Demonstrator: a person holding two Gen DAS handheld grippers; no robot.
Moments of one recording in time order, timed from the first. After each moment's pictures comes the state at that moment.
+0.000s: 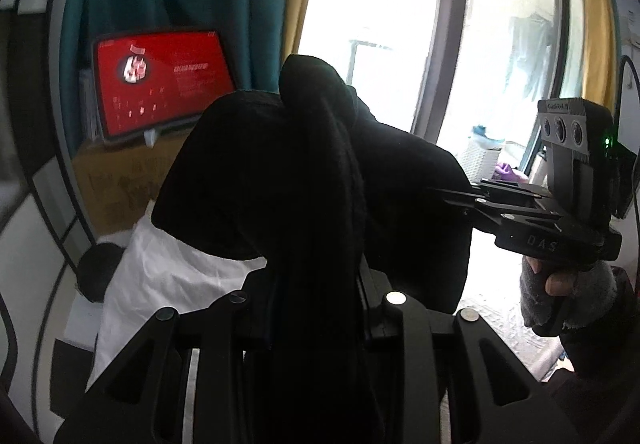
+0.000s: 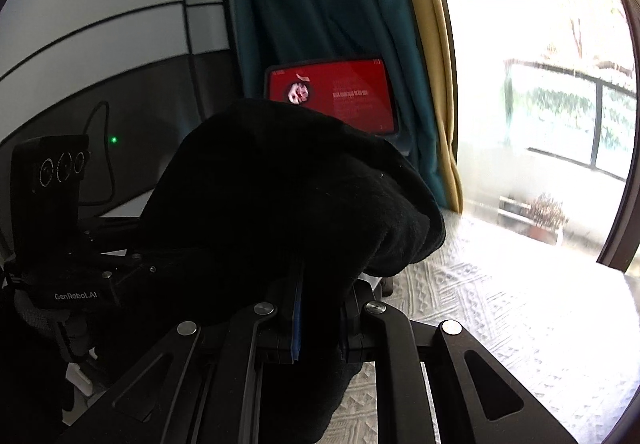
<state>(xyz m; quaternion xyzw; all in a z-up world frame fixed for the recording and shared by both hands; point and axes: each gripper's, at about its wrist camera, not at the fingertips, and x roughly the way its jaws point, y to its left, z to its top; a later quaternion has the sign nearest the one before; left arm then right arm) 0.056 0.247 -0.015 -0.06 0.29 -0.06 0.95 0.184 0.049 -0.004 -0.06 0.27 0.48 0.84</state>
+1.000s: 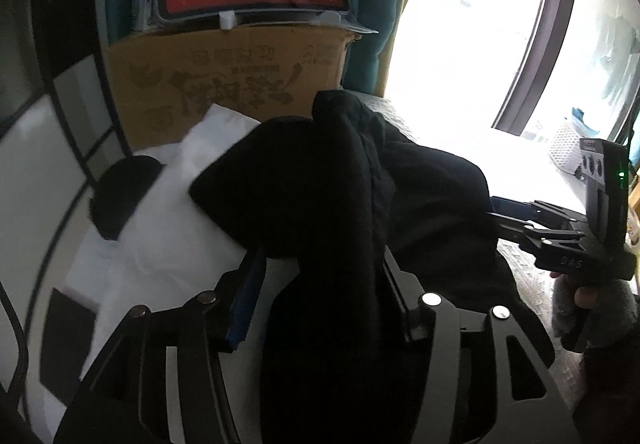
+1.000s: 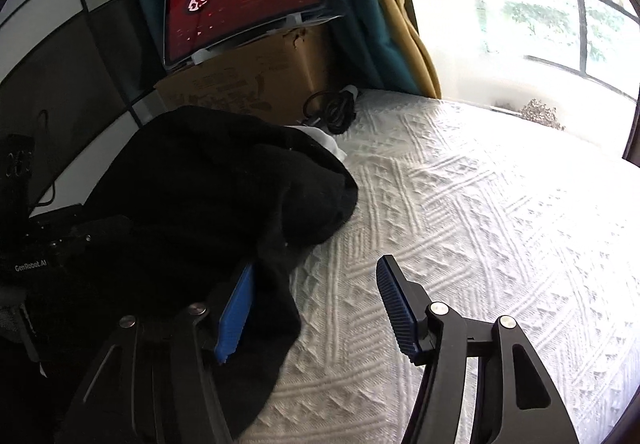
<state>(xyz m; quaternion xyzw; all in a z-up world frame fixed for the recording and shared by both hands) 0.097 0.289 -0.077 -0.09 0.39 0.06 0.91 0.265 0.068 -0.113 -0.04 0.41 0.42 0.81</state>
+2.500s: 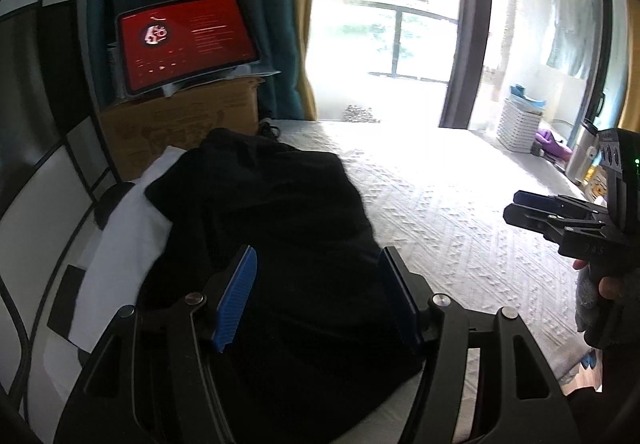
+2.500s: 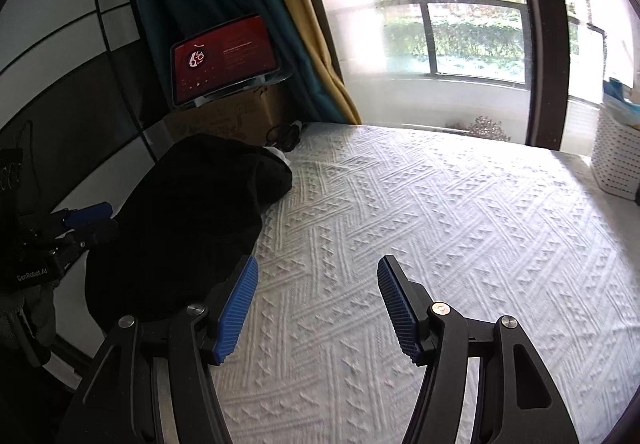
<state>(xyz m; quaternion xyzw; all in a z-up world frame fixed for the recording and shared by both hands) 0.031 0.166 -0.033 -0.03 0.34 0.04 0.94 0.170 -0.096 -0.051 -0.02 0.36 0.36 0.86</state>
